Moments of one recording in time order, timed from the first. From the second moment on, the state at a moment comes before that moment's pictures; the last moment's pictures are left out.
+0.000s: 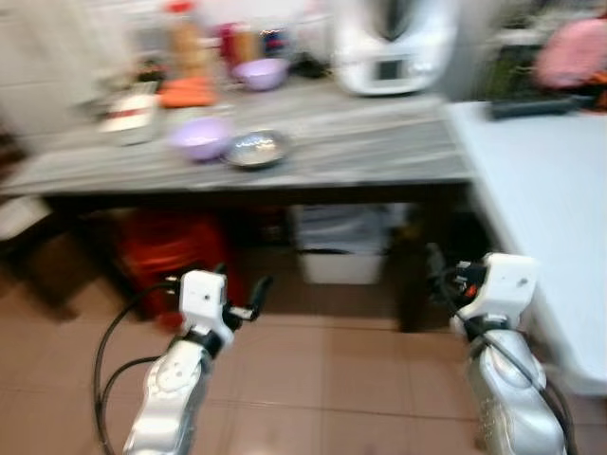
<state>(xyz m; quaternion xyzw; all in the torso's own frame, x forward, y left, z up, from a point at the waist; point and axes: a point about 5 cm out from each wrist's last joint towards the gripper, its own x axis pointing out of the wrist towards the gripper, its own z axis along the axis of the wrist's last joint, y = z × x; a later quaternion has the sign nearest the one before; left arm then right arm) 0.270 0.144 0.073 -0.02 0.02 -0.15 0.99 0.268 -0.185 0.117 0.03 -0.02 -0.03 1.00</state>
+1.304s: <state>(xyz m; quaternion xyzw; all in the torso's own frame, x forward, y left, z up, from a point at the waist) 0.269 0.128 0.074 -0.04 0.01 -0.18 0.98 0.271 -0.190 0.126 0.01 -0.03 -0.03 1.00</state>
